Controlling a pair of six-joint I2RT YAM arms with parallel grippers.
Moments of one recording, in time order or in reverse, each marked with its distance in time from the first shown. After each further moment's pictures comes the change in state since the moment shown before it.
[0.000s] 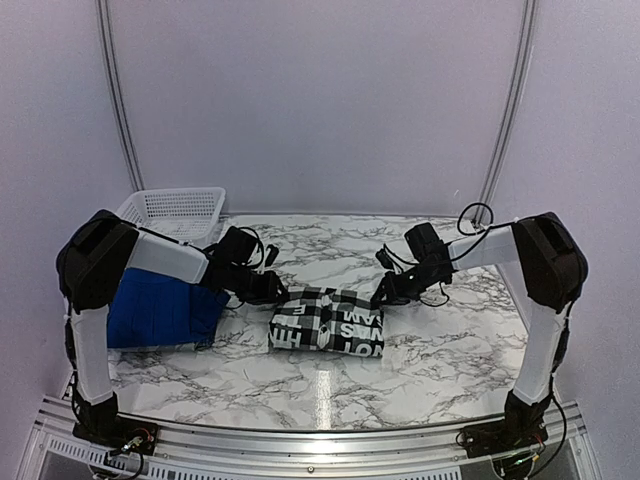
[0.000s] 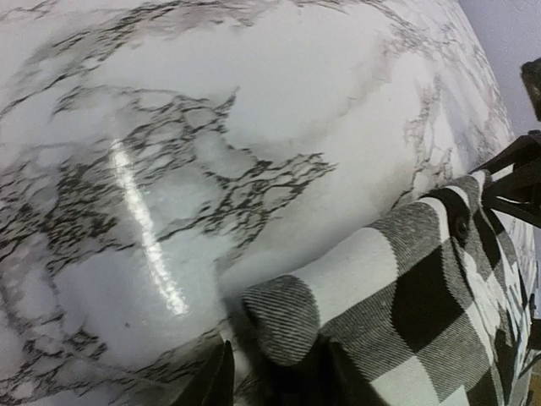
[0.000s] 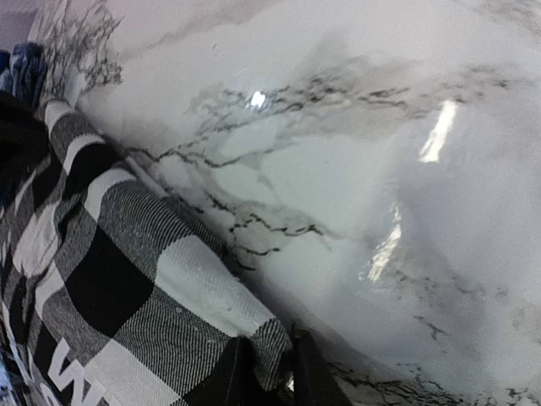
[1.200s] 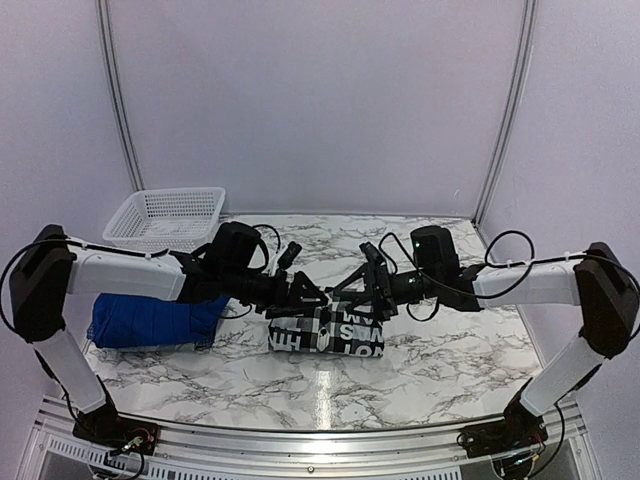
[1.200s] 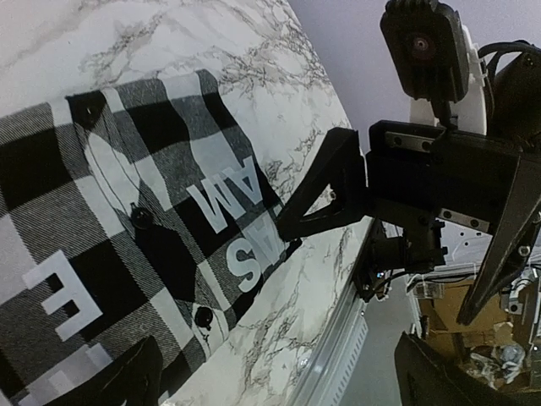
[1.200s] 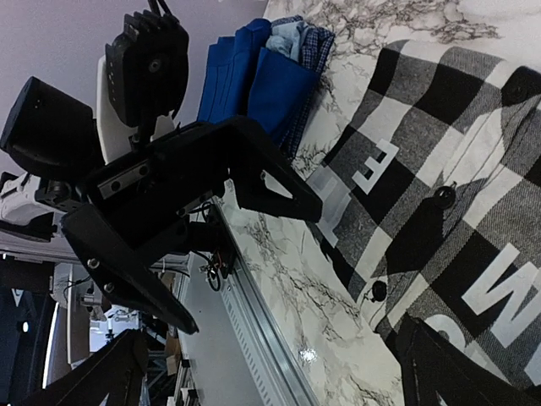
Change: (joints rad) left arm -0.206 -0.365 -0.161 0.051 0.194 -0.219; right arm 0.248 -0.449 -0.330 0.459 -0.276 0.622
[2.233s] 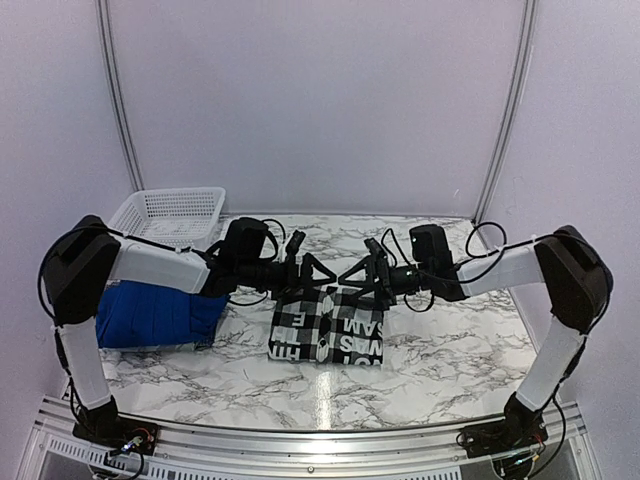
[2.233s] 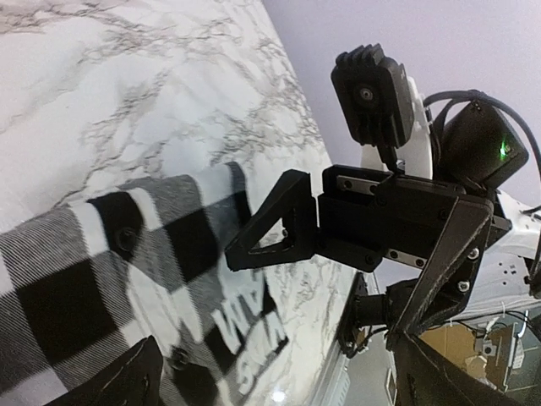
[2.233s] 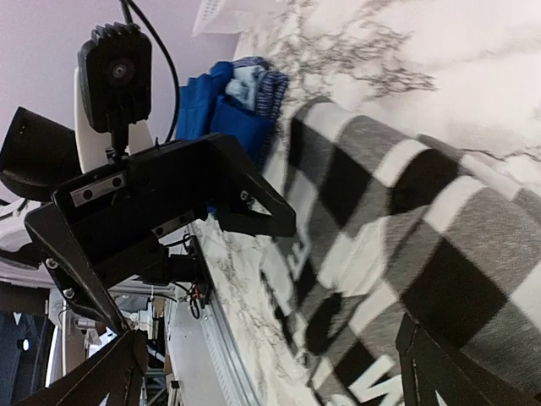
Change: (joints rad) left arm 0.048 0.203 0.090 0.261 0.061 -0.154; right arm -0.109 0.205 0.061 0.148 -0.072 -0.018
